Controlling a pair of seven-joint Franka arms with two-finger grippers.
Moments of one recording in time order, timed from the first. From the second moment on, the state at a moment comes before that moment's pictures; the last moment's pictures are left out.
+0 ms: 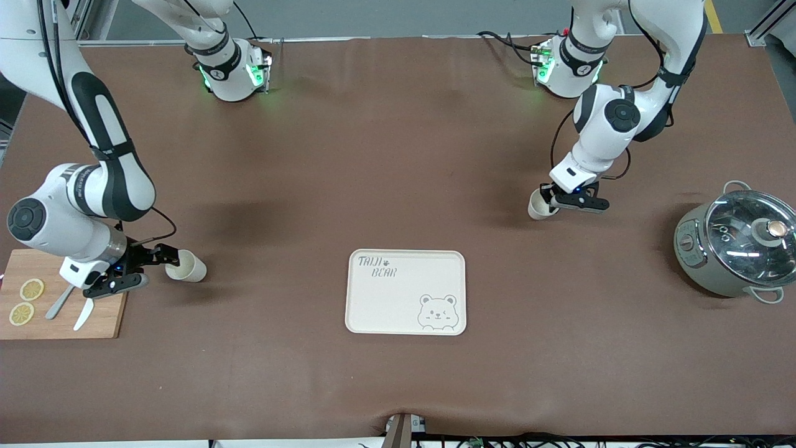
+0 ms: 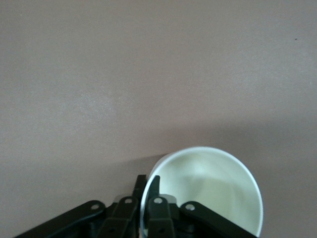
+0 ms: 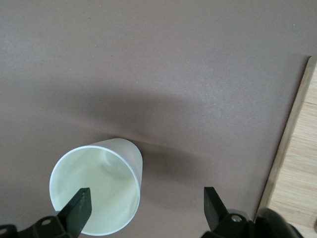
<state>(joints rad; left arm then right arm) -0.14 0.15 -0.12 -2.63 -0.02 2.94 -0.07 -0.19 0.47 0.07 -1.90 0.02 2.37 -0.41</state>
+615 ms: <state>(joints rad) -0.14 0.19 -0.12 -2.44 -0.02 2.89 -0.17 -0.19 0.49 0.07 -1.90 0.02 2.39 -0.42</state>
